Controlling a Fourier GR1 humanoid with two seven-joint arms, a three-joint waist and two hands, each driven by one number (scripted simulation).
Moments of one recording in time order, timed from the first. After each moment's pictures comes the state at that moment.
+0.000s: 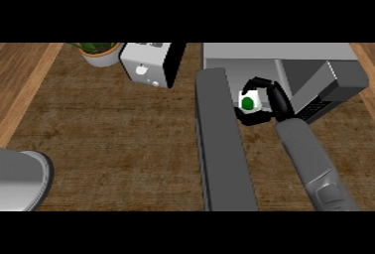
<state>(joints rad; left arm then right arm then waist) 1.18 0.18 -0.07 -2.19 0.34 -0.22 -0.81 -0.76 -0.14 -0.21 -0.47 0.42 -0.13 -0.82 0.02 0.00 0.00</state>
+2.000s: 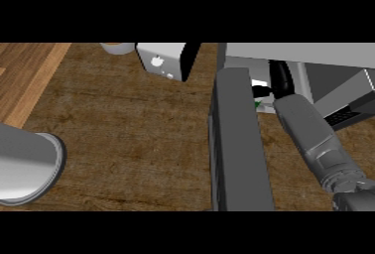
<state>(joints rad) 0.84 0.25 -0.03 -2.07 0.32 -0.24 -0.65 -1.03 -0.19 -0.34 -0.13 0.44 -0.41 -0.72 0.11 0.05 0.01</state>
